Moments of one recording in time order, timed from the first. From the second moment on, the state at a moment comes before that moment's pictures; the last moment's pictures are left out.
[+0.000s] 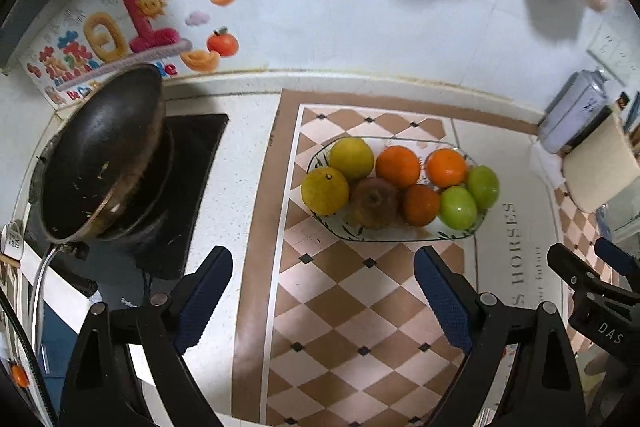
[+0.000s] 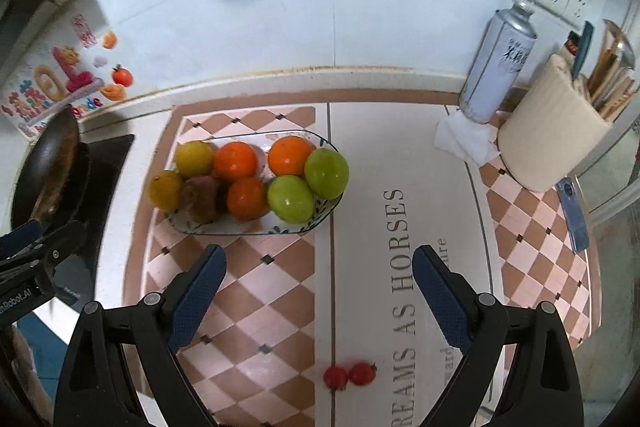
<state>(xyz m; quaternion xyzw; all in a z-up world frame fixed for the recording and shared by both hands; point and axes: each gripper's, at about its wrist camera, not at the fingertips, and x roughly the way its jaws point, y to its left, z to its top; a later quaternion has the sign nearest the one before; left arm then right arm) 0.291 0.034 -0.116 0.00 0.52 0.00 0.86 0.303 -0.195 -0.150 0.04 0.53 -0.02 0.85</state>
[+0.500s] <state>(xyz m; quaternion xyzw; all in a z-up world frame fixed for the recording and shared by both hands) 0.207 0.046 -0.046 0.00 0.45 -0.02 0.89 0.208 -0.174 -0.054 0.03 0.45 -0.02 0.89</state>
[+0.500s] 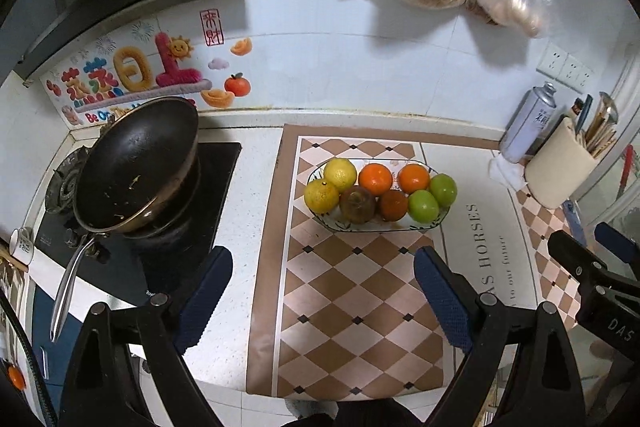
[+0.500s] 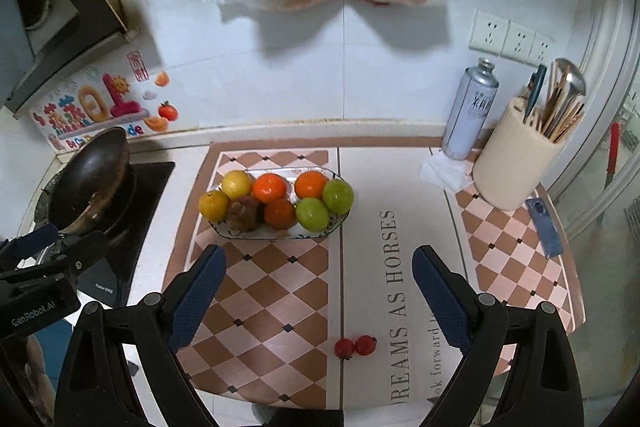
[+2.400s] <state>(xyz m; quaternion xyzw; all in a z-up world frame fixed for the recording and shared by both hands) 0.247 -0.118 -0.267 0.09 0.69 -0.10 0.71 0.202 -0.320 -0.335 0.30 0.64 -0.04 0.71</state>
